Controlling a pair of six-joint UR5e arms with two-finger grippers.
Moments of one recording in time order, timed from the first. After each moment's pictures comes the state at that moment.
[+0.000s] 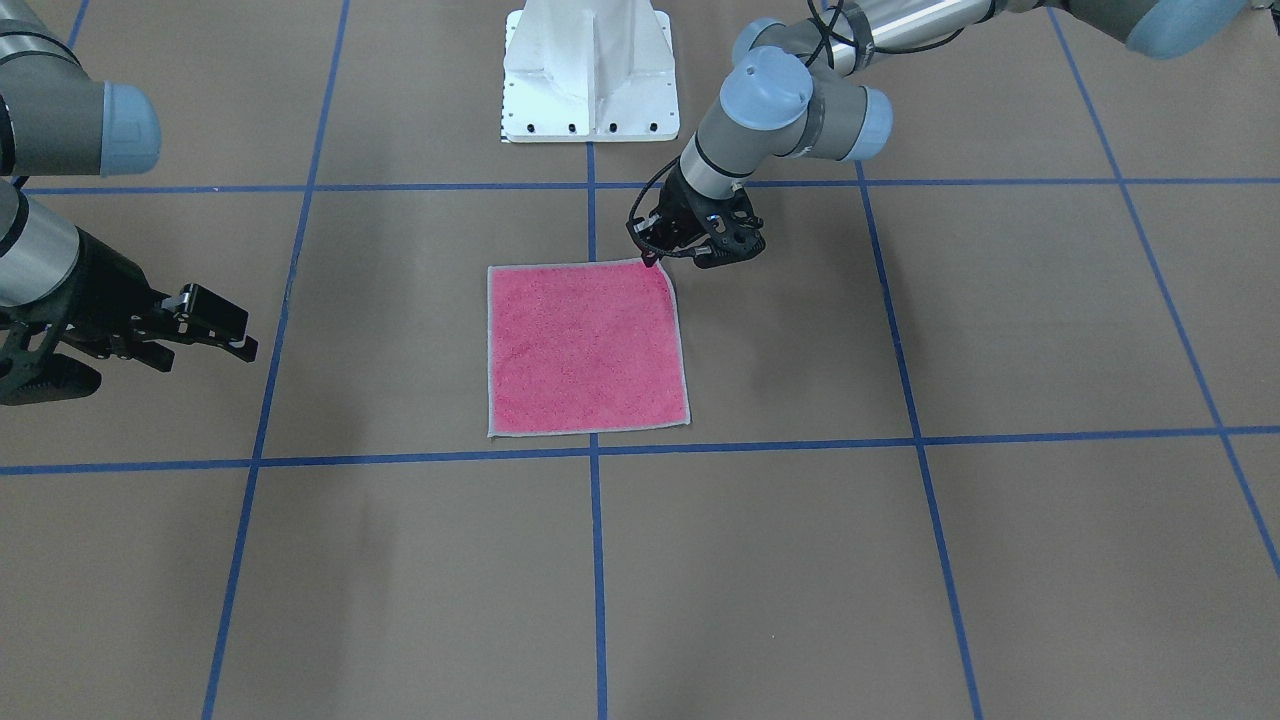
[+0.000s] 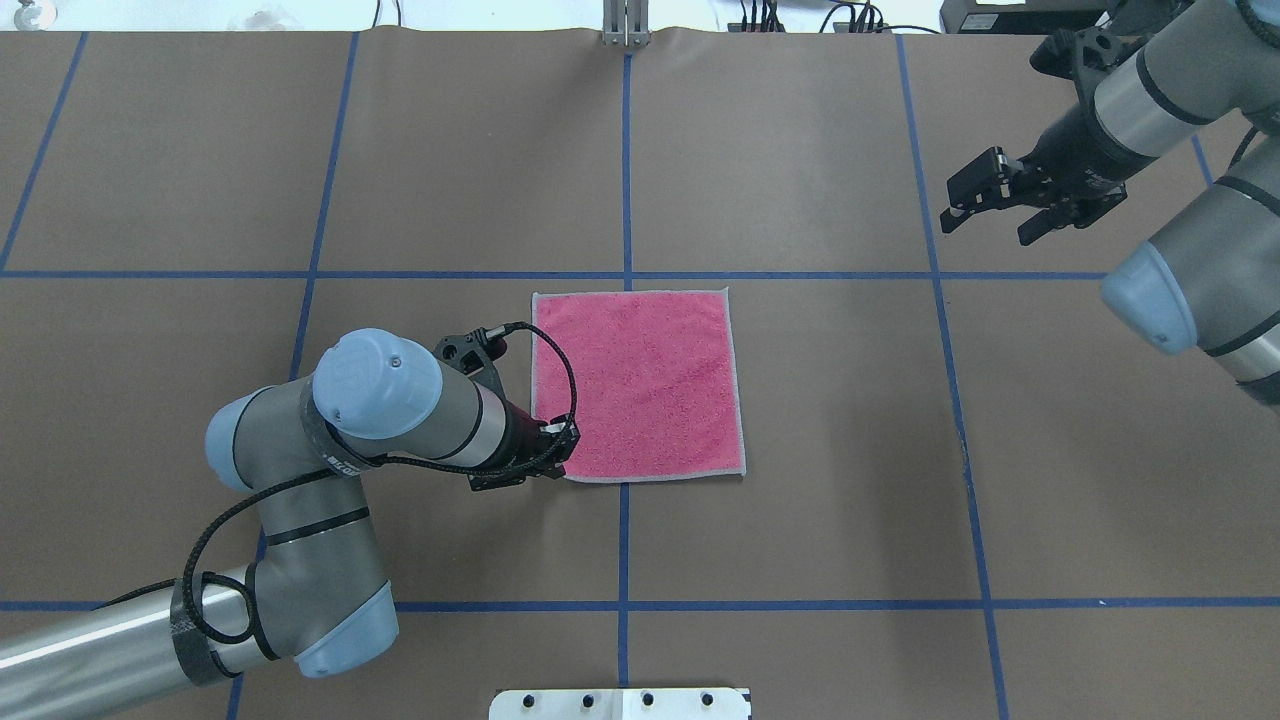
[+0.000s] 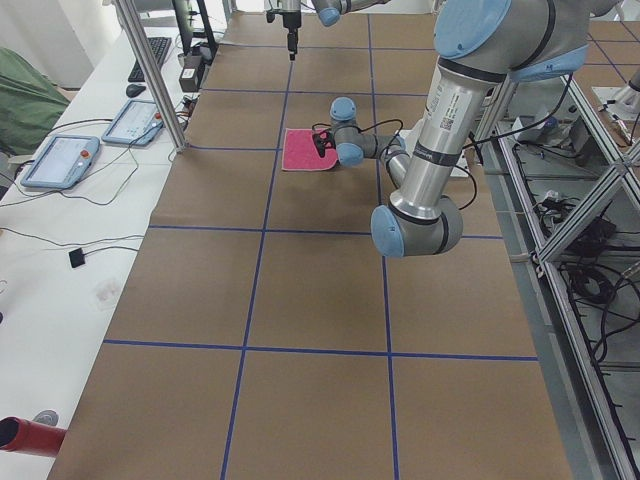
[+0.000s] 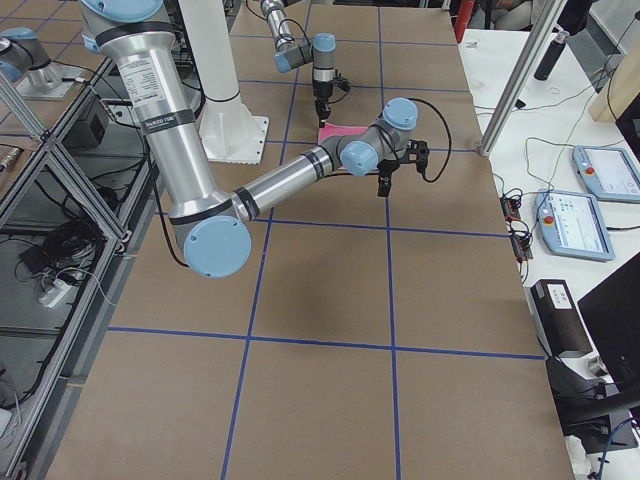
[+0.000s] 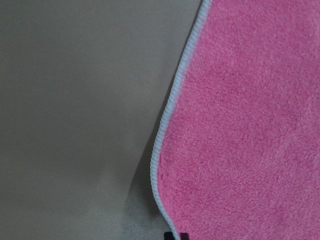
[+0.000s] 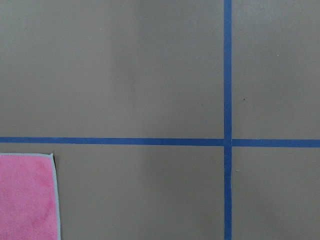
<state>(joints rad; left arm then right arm) -0.42 -2.08 -1.65 -2.07 -1.93 -1.76 1.06 -1.24 1.74 -1.40 2.39 0.84</state>
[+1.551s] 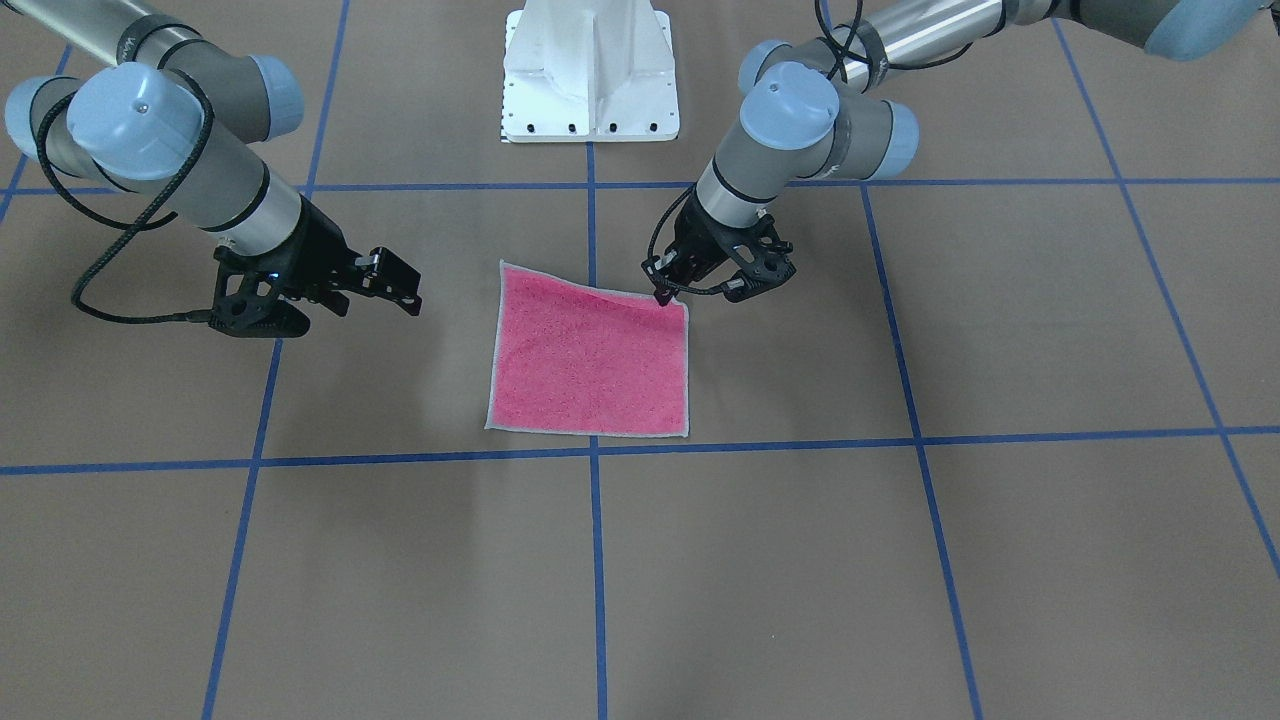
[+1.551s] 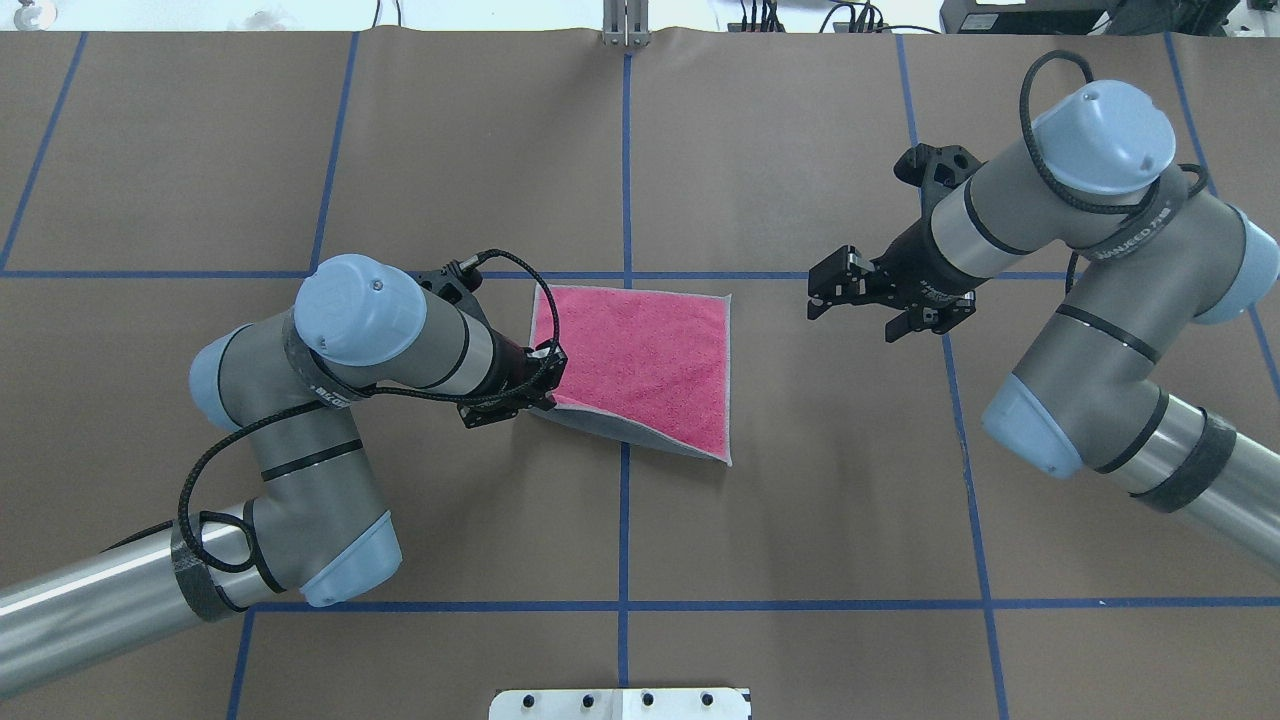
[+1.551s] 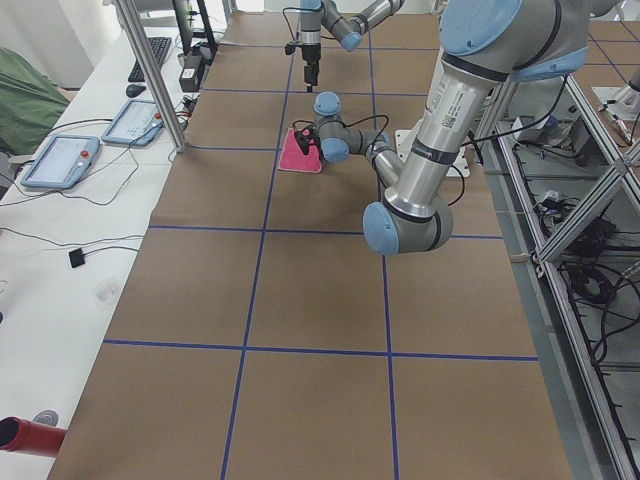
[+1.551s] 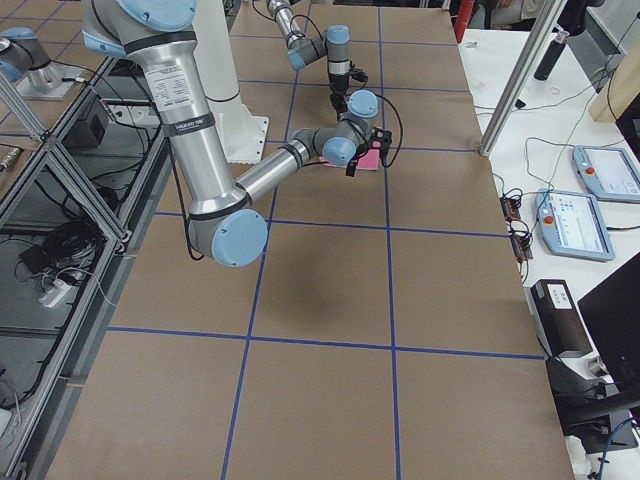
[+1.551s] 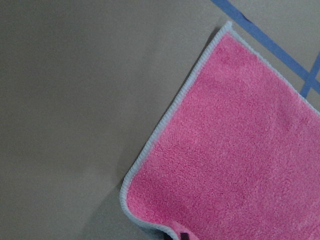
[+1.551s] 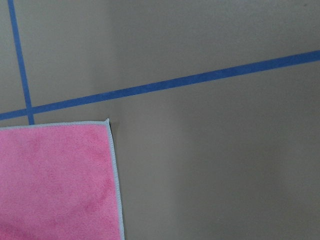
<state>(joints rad) -0.52 -2.12 -1.62 -2.06 -1.94 -1.83 0.76 -1.21 1.77 -1.23 2.23 1.33</state>
